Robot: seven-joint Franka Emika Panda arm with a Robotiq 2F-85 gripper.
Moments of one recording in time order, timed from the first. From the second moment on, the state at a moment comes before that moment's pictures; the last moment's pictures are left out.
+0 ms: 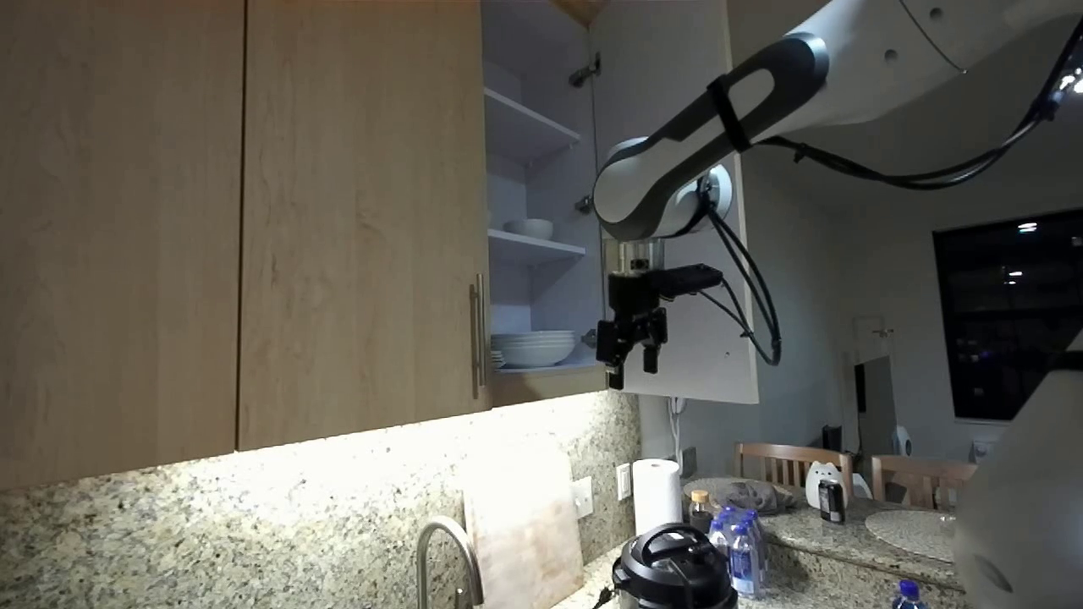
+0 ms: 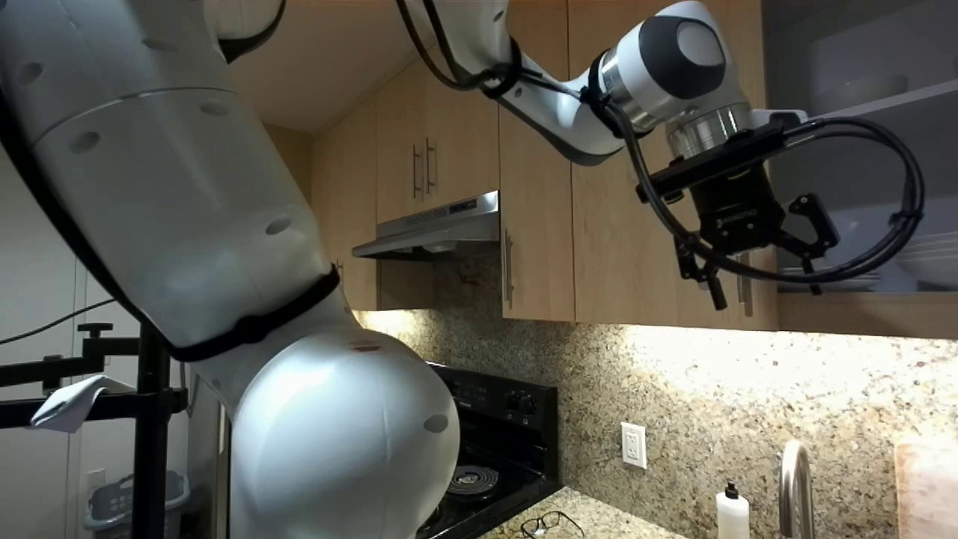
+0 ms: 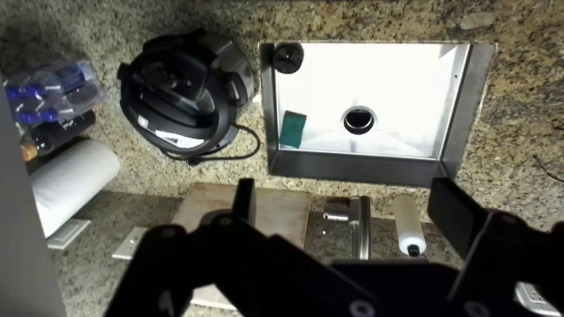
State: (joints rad) arm -0.10 -0.51 -0.12 -2.33 -0.21 2.06 -0.18
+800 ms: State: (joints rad) arm 0.10 -0.30 -0.25 -1.97 0.10 2.13 -0.77
